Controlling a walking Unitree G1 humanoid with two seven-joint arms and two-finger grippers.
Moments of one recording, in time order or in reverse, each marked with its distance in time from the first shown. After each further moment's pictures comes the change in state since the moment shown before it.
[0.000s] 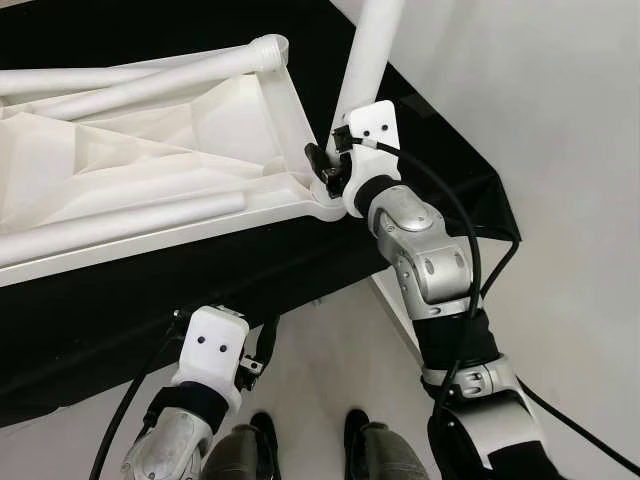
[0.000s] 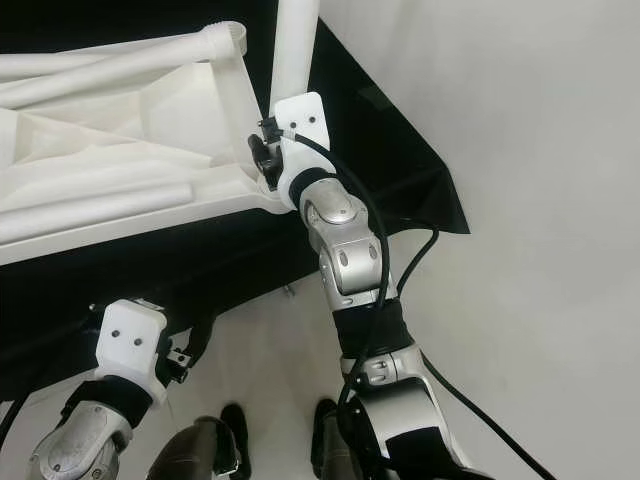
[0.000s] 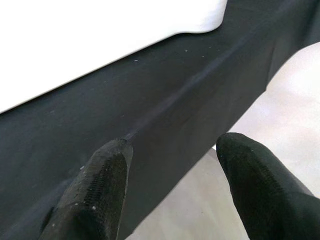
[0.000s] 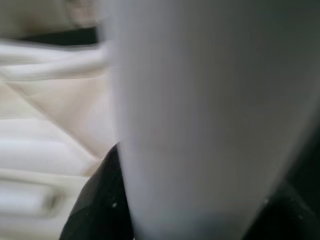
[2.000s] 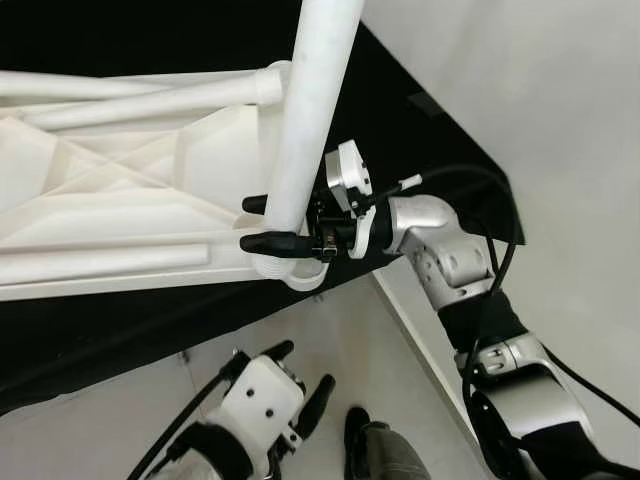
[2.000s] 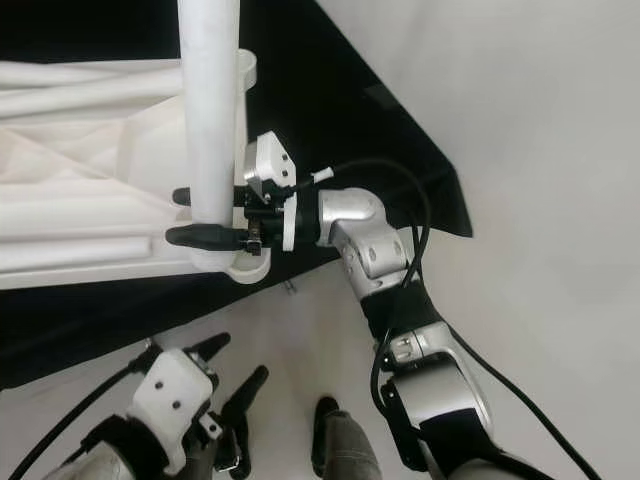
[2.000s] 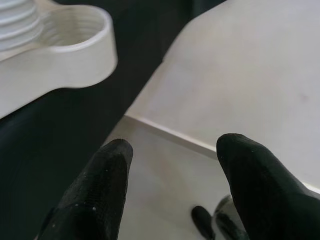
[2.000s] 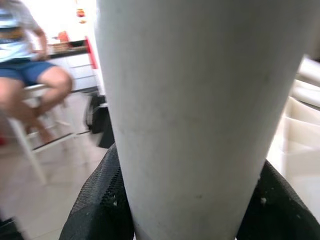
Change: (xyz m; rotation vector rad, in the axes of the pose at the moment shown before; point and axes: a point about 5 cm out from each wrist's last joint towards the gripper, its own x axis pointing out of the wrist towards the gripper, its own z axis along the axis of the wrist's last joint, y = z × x) left arm -0.033 -0.034 0.003 0.105 0.063 -0.358; right arm -0.017 0.021 -0.002 -0.108 -0.052 1.093
